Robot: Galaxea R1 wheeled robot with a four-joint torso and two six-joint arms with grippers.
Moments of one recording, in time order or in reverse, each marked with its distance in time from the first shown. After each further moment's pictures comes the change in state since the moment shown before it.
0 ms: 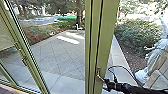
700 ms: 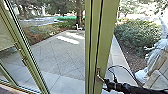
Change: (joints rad) left arm -0.003 0.005 0.000 0.002 -0.006 0.000; right arm -0.004 0.003 0.006 0.009 -0.007 0.011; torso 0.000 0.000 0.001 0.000
